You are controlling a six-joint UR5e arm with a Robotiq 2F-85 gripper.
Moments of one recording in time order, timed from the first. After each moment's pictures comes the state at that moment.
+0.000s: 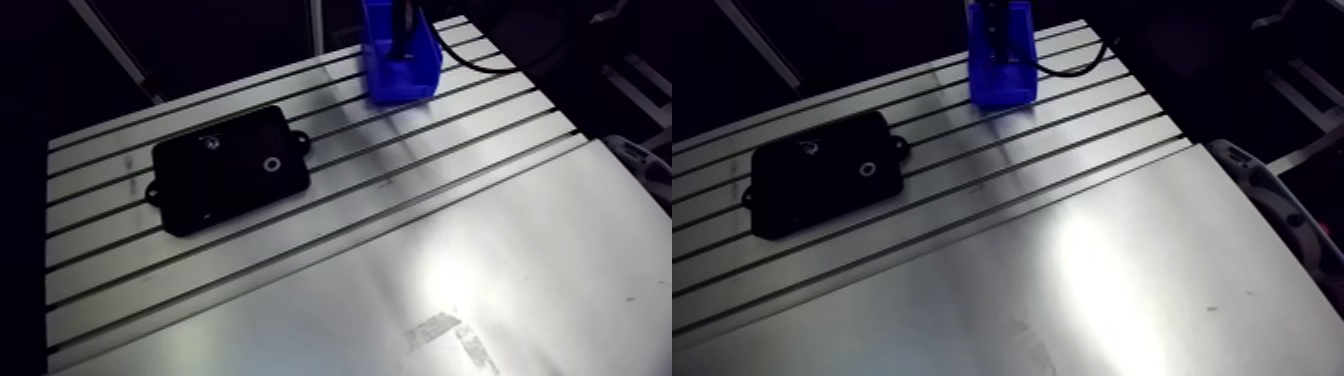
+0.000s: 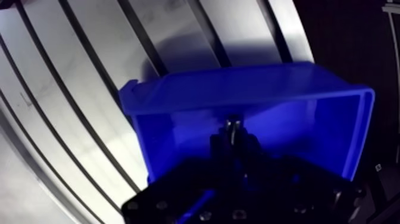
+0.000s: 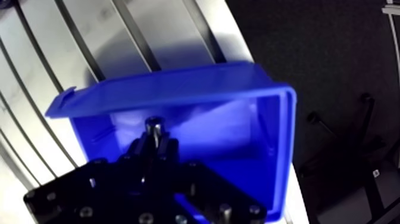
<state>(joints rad) -0.43 -0.91 1.47 -2.06 -1.65 -3.11</state>
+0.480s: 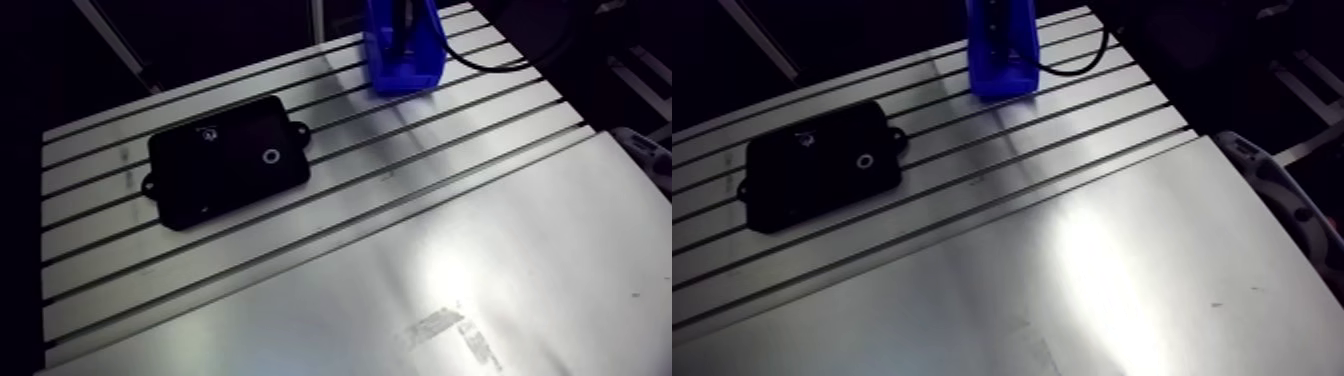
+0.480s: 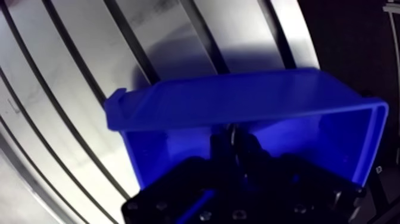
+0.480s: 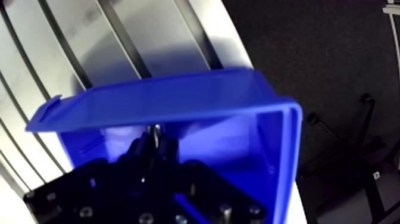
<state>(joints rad) -0.43 -0.89 1.48 -2.09 -1.65 -3.11</state>
